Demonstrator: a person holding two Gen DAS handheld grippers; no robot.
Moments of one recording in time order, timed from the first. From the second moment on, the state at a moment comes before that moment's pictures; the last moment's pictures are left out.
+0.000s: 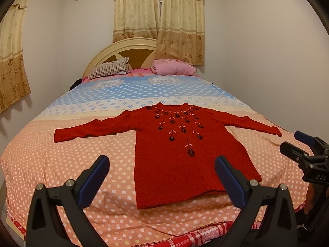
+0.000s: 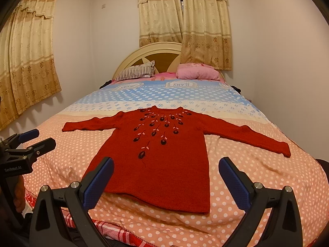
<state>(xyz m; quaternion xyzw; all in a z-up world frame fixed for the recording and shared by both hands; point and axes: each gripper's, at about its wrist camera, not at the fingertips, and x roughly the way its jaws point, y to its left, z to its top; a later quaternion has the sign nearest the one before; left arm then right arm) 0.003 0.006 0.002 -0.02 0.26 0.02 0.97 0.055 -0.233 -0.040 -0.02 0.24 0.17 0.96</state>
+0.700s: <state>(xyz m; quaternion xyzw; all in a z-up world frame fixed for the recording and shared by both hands) 0.003 0.008 0.002 -0.02 0.26 0.02 0.97 0.056 -0.235 -0.045 -0.01 0.25 0.17 0.95</state>
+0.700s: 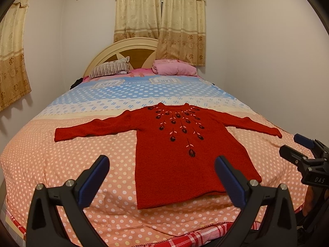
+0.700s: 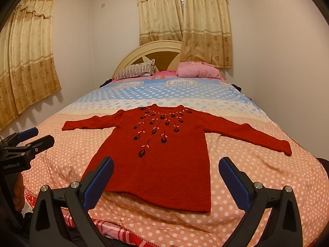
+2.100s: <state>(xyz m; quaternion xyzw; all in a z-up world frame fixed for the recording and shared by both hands) 0.013 0.016 -0.012 -0.03 0.27 0.03 0.96 0.074 -0.244 -0.061 0.00 0.27 0.18 0.95</state>
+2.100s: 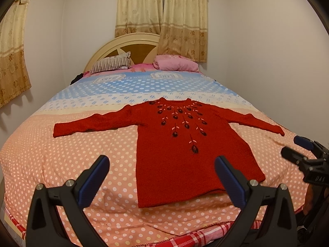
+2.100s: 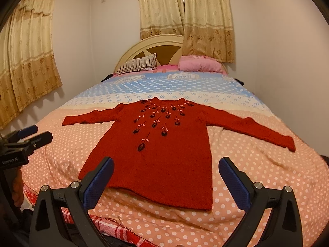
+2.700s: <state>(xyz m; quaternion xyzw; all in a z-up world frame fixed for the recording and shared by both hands) 0.121 0.041 -0.044 0.01 0.31 0.04 0.95 0.199 -0.408 -0.127 0.16 0.35 0.07 0.92</state>
